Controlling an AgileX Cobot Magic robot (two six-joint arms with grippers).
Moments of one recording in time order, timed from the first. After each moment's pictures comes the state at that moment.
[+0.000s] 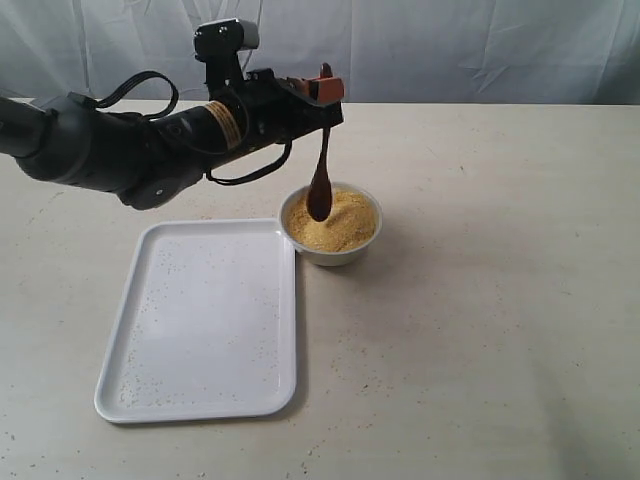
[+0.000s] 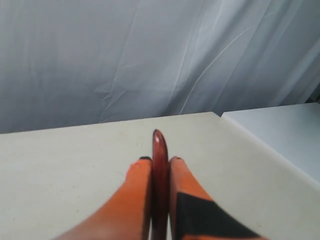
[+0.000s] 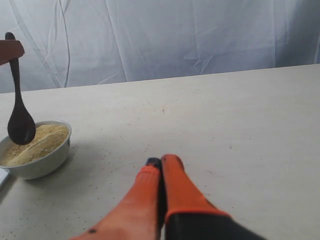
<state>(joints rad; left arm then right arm) -0.49 2.03 -1.12 0.49 -0.80 -0.77 0.12 0.01 0.00 0.06 0.28 0.03</state>
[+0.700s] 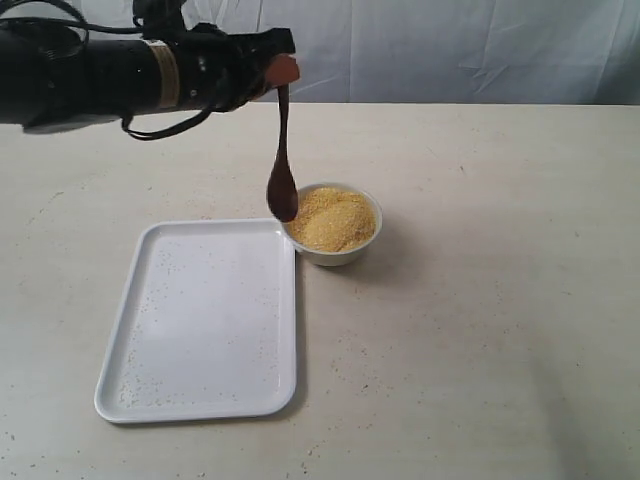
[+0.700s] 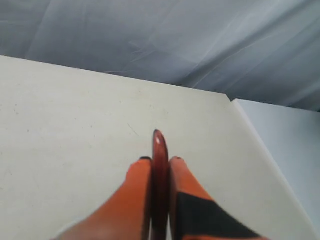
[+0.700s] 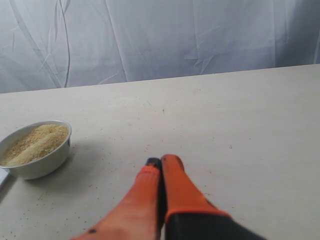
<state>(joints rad) -0.39 1.78 -1.12 1.12 -0.48 -1.66 0.12 0.01 0.00 0.06 0.28 0.03</state>
